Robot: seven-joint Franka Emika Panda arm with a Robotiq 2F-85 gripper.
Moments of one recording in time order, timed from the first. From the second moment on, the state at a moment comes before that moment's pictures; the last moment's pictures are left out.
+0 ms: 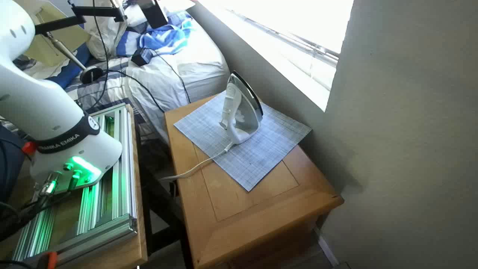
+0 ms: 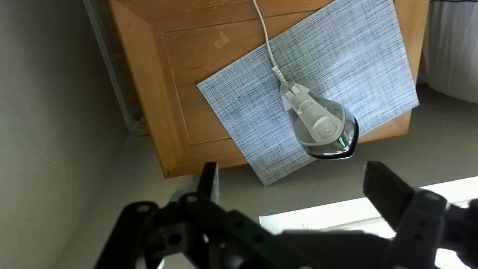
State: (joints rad) arm -0.20 -0.80 -0.31 -2.61 -0.09 1.92 -0.21
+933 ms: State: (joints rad) arm -0.20 -0.80 -0.31 -2.61 -0.09 1.92 -0.21
